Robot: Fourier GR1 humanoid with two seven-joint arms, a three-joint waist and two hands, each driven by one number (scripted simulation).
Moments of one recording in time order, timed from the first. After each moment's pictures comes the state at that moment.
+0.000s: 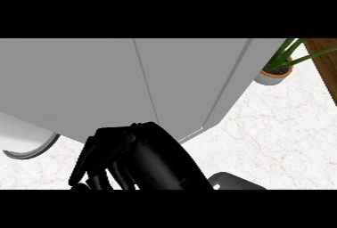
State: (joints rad) left arm 0.63 0.77 0.17 -2.10 1.04 -0.12 -0.46; right arm -0.72 0.00 0.68 -1.91 0.06 -0.24 0.70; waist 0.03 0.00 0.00
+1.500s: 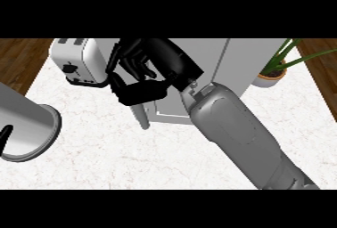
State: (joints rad) left arm 0.41 0.62 0.01 -2.11 0.88 -0.01 -0.25; right arm -0.99 -0.03 0.36 -1.28 -0.05 0.02 0.21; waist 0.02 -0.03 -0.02
